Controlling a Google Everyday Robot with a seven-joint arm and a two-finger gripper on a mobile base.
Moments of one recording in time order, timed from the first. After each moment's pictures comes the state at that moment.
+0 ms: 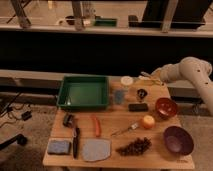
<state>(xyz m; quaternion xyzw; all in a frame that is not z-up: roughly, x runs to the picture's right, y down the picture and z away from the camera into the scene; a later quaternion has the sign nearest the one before) 0.281 -0.079 0.806 -0.04 -0.18 0.16 0.97</state>
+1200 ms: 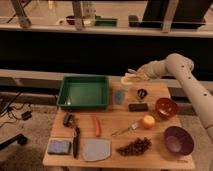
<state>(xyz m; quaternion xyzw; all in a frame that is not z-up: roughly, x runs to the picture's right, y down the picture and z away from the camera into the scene) 0.216 -0.099 0.841 -0.04 -0.24 0.12 0.96</state>
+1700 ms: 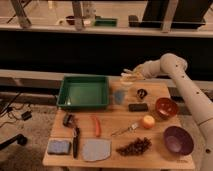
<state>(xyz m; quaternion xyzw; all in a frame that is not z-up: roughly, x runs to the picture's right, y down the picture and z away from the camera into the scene) 0.193 -0.102 0.858 -0.05 -0.25 0.11 0.96</state>
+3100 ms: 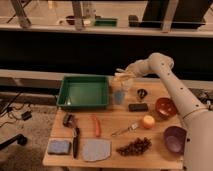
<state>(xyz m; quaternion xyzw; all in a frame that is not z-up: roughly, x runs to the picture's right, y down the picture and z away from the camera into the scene) 0.156 -0.114 0.898 -0.04 -0.25 0.09 0.96</state>
